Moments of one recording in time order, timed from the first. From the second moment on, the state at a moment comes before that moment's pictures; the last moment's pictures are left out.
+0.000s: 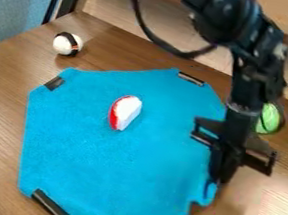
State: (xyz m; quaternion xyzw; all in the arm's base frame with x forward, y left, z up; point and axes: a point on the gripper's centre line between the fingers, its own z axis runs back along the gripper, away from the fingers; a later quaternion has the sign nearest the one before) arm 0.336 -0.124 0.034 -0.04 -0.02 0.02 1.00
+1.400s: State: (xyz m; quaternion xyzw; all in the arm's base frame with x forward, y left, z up) arm 0.345 0.057 0.099 -0.07 -0.08 0.17 0.98
